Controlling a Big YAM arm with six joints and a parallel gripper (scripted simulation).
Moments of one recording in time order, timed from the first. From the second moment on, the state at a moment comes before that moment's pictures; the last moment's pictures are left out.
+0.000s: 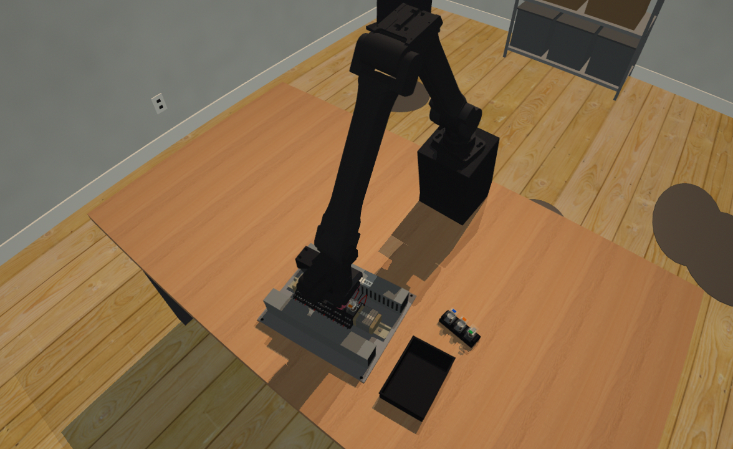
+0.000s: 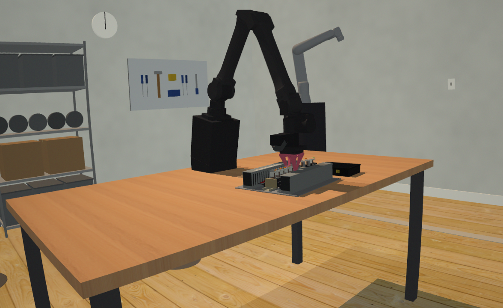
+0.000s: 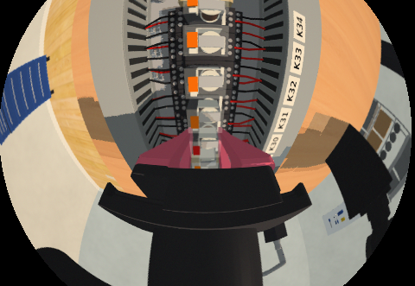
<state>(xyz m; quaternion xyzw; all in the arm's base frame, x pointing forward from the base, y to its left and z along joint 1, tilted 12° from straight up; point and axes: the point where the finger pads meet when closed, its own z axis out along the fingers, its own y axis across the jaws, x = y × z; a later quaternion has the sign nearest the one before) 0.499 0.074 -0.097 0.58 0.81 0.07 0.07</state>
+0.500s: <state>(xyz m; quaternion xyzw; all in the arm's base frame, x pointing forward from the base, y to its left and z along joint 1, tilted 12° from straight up) 0.499 0.074 -0.097 0.58 0.81 0.07 0.07</state>
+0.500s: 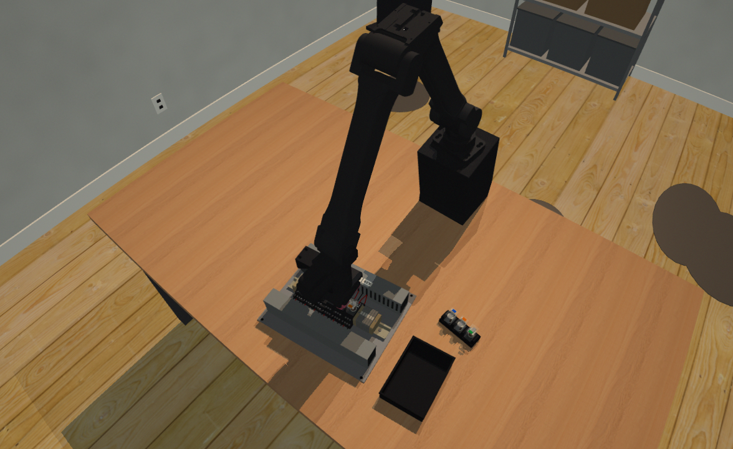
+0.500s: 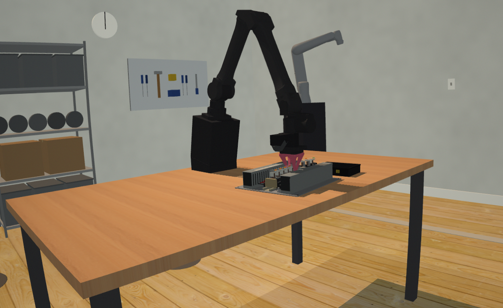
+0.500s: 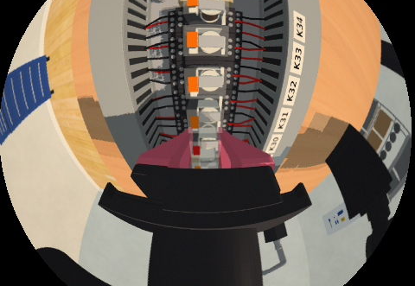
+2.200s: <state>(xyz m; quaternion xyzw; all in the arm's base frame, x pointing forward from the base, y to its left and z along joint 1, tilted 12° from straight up) 0.492 0.073 -0.074 0.58 0.81 0.07 0.07</state>
